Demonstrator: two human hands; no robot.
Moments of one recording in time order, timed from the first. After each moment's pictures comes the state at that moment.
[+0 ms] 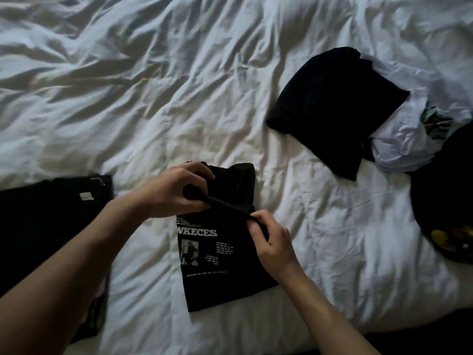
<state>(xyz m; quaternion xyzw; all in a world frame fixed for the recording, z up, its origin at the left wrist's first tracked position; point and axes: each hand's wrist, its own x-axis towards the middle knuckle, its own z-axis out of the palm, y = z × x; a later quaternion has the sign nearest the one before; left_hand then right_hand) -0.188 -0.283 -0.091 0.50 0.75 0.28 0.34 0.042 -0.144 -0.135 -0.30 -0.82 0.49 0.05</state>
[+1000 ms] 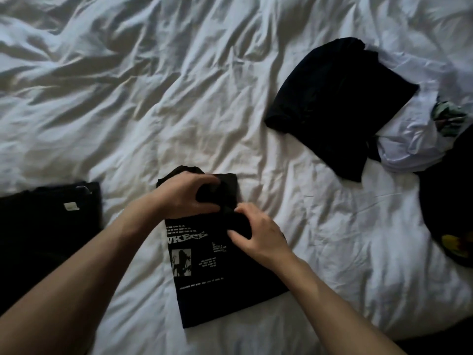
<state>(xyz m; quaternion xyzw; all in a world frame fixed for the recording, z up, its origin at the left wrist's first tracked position) -0.193 -0.246 -0.139 0.48 0.80 0.17 0.31 0.005 -0.119 -0.163 -0.19 -0.88 0.43 -0.04</state>
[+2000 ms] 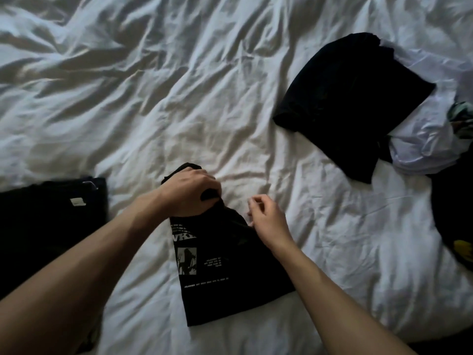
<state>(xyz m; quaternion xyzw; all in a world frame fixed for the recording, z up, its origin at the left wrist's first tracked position) -0.199 -0.248 -0.148 0.56 0.77 0.11 0.27 -0.024 -0.114 -0.177 -0.42 -0.72 0.54 -0.08</state>
